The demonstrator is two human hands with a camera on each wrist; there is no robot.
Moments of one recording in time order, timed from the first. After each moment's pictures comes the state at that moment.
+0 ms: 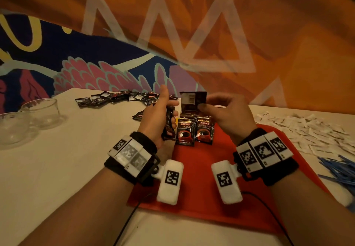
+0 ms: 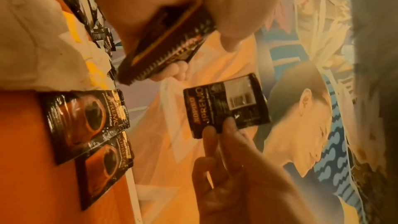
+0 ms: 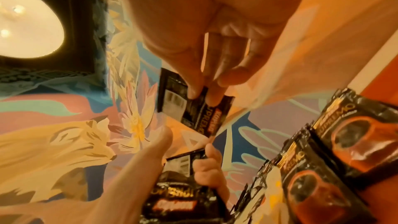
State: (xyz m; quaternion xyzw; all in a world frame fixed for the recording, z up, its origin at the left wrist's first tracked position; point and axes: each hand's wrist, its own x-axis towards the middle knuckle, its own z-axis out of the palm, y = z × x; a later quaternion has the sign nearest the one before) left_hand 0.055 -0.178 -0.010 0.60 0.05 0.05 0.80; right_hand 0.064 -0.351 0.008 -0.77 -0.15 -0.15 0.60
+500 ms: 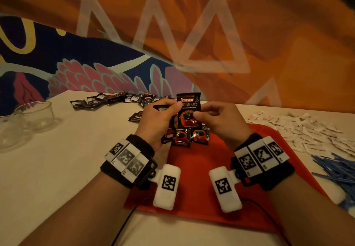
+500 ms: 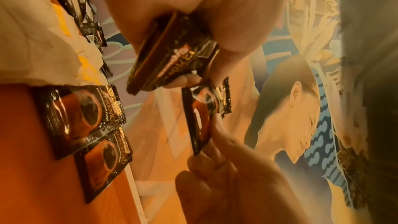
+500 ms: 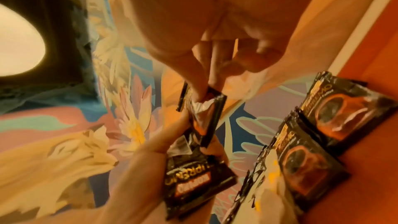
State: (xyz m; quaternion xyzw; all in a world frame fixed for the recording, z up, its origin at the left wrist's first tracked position) left_hand 0.049 -0.185 -0.010 0.63 -0.03 0.10 0.77; right_hand 0.064 -0.357 -0.005 -0.77 -0.14 -0.07 0.62
